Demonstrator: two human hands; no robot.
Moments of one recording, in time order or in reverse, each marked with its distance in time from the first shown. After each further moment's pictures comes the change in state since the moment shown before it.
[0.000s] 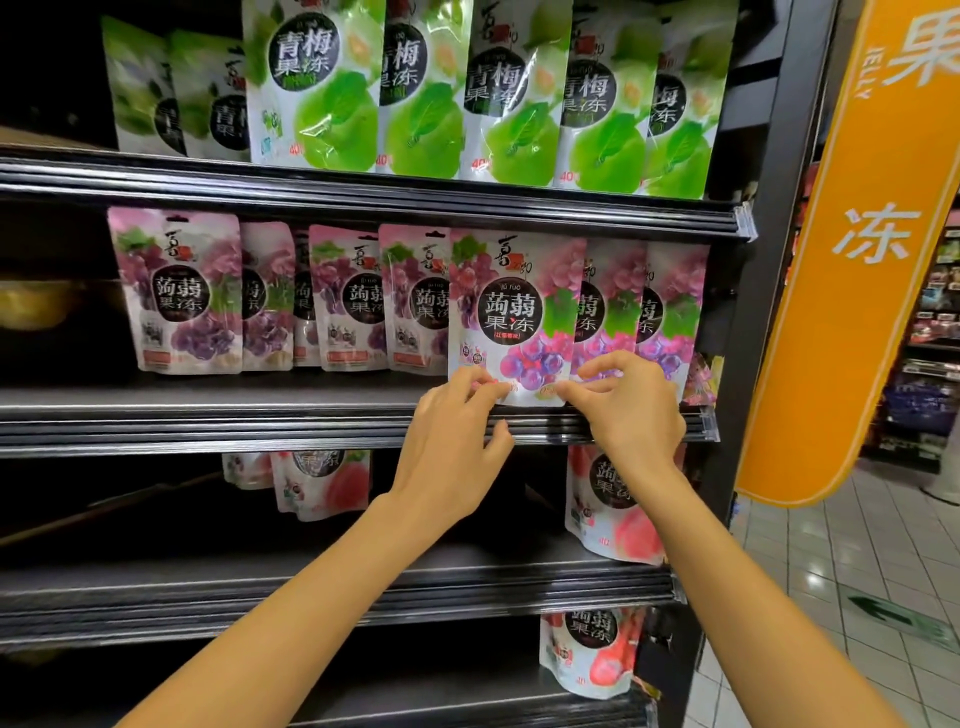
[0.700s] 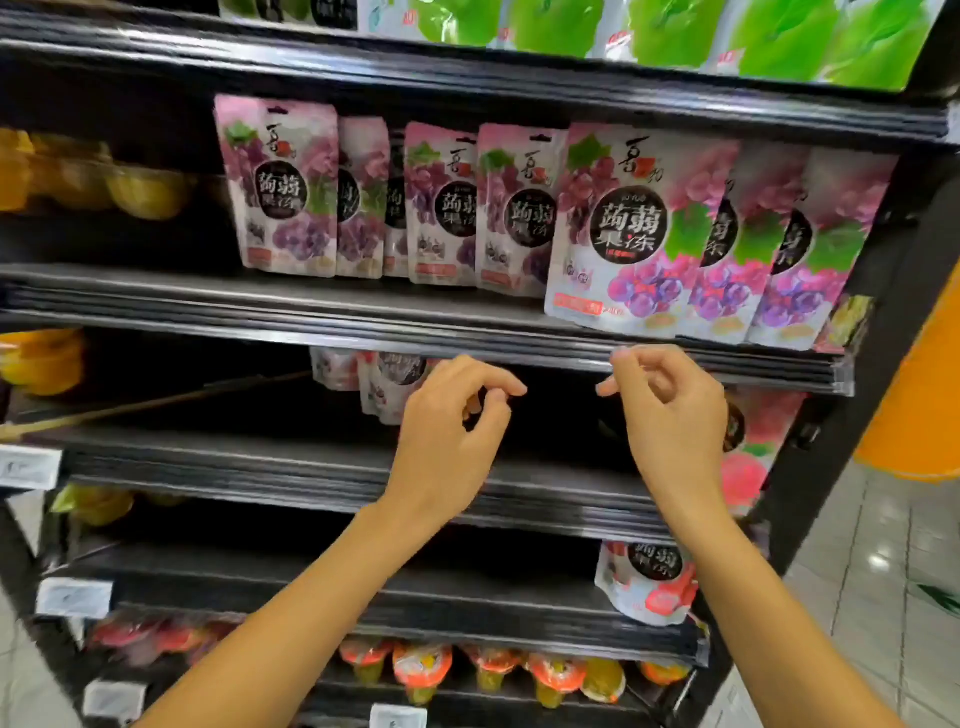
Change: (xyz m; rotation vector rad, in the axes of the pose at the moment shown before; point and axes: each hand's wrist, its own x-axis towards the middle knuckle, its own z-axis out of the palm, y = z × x) left_hand -0.088 -0.039 -0.025 -0.416 0.252 -0.127; right_hand -0.091 -0.010 0.024 0.422 -0.156 -0.073
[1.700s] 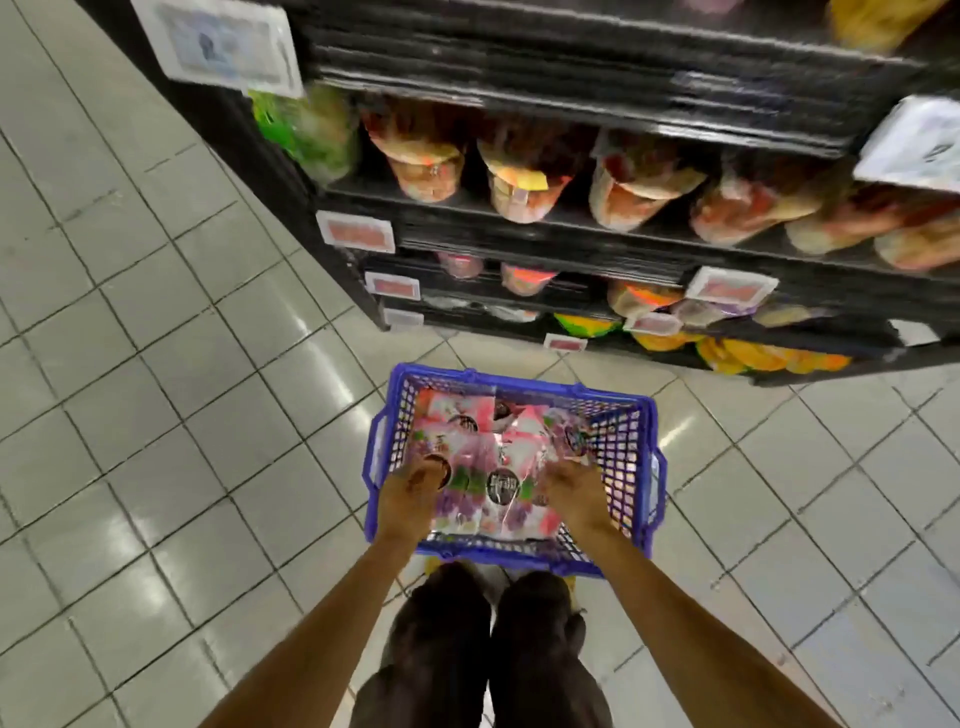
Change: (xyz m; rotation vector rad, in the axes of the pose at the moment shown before) left_hand -0.758 -0.438 -0.148 0.041 -0.232 -1.721; right_hand -0.726 0.396 0.285 -0.394 -0.962 1.307
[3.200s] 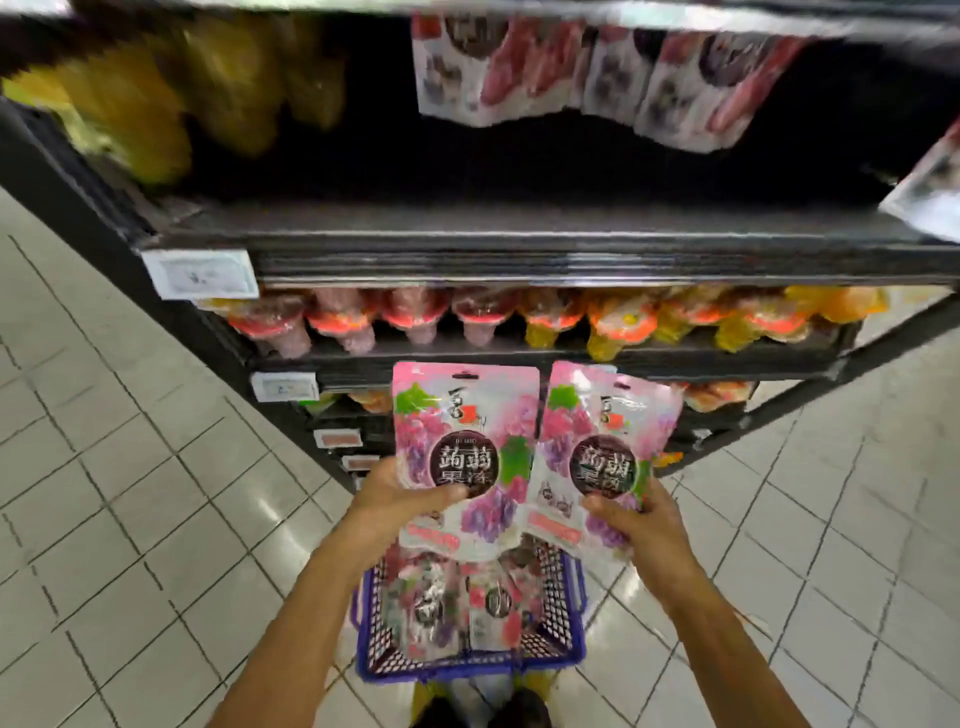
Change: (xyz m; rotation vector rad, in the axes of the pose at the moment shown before) left_hand -0.193 0.323 -0.082 -0.114 -0.492 0.331; right_hand -0.244 -0.127 -0.226 0.653 0.231 -0.371
